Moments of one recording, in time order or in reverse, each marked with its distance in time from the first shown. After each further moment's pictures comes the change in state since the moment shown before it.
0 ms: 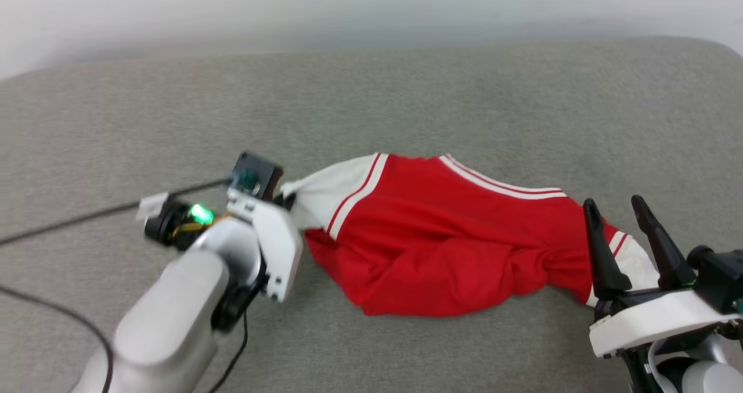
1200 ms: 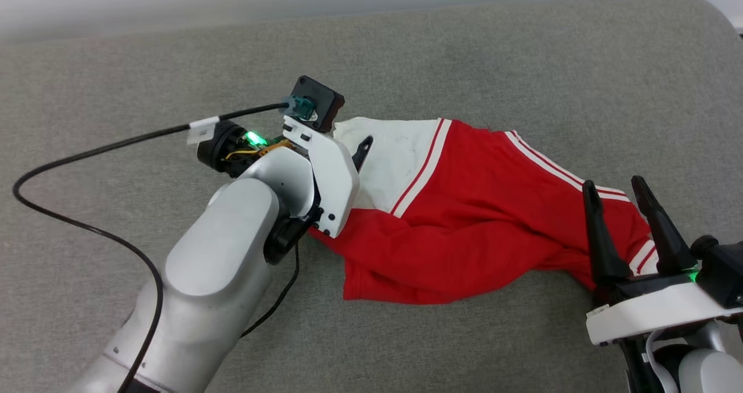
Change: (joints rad) left arm -0.136 -0.164 0.083 0.009 0.100 -0.091 0.031; right arm -0.022 -0.001 0.016 -0.028 0.002 0.000 -0.038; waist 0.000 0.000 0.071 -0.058
